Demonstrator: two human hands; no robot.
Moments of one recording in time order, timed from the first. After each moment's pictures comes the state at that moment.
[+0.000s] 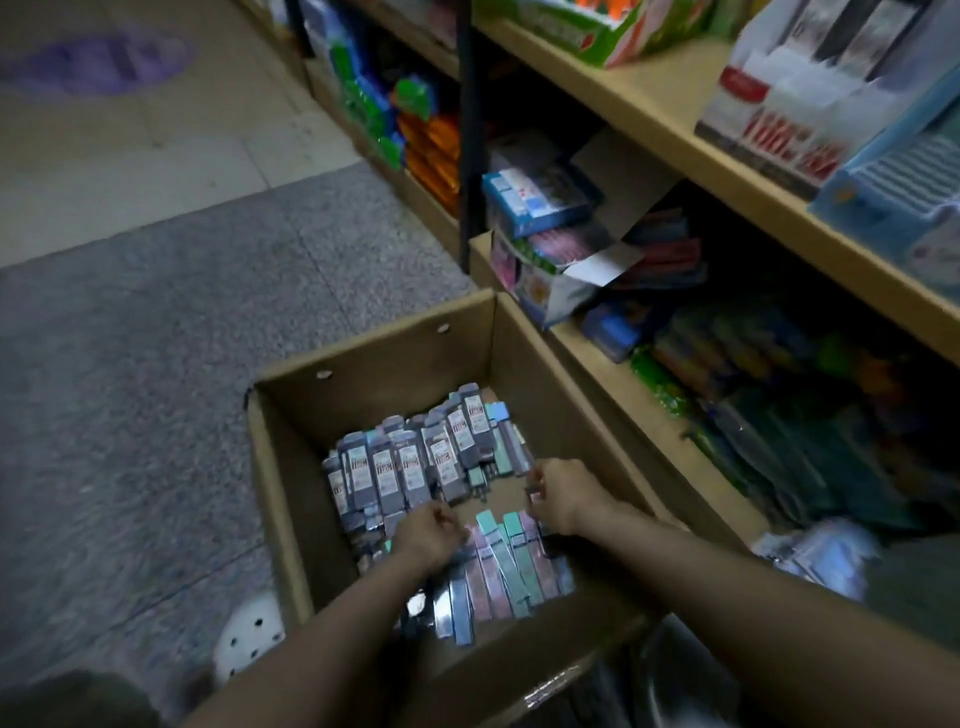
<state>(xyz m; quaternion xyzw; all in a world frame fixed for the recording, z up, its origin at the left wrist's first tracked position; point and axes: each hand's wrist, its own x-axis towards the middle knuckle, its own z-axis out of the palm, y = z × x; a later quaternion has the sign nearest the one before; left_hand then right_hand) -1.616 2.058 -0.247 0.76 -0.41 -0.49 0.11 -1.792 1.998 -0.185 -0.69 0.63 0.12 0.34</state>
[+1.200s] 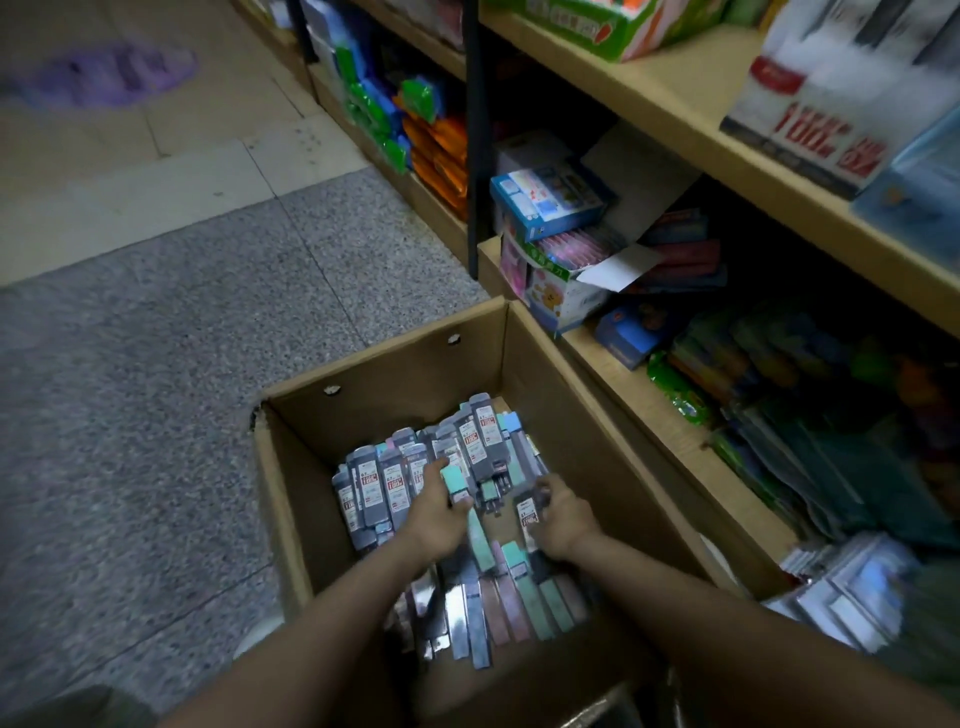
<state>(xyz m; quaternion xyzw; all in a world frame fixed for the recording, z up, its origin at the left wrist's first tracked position) -1.607 2.028 -0.207 0.68 -0.42 -0.56 0.23 -1.777 2.003 -0.237 -0.56 0.70 0.00 0.45</state>
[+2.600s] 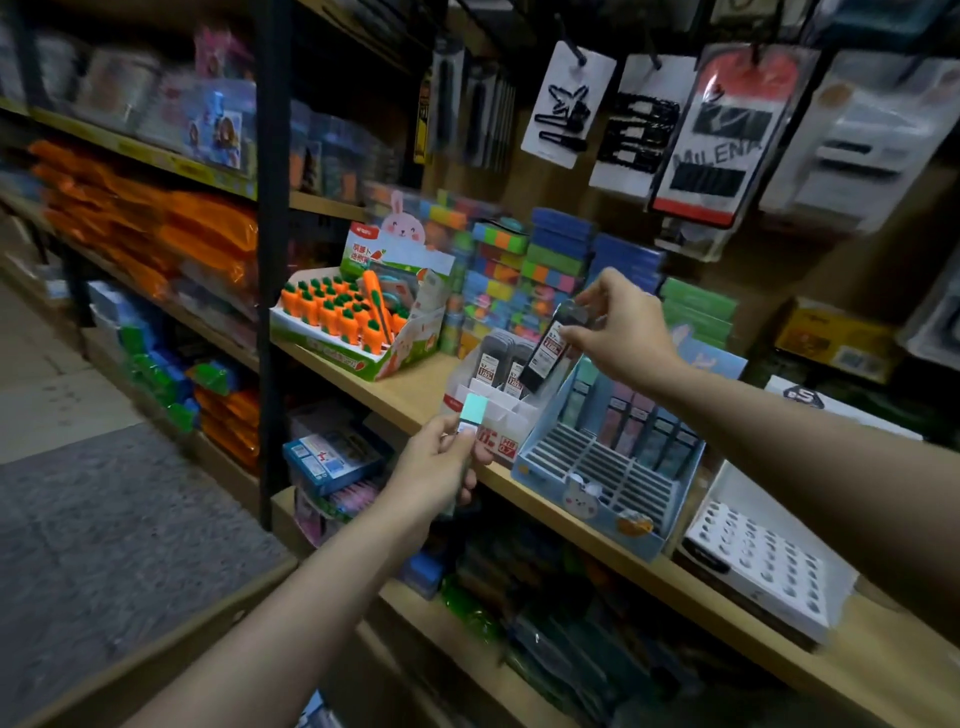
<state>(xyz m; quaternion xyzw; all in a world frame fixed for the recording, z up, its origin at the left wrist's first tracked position) -1.757 1.903 0.062 0.36 -0.53 -0.60 0.48 -1.946 1.895 0.202 -0.64 0.67 -0.37 -0.07</state>
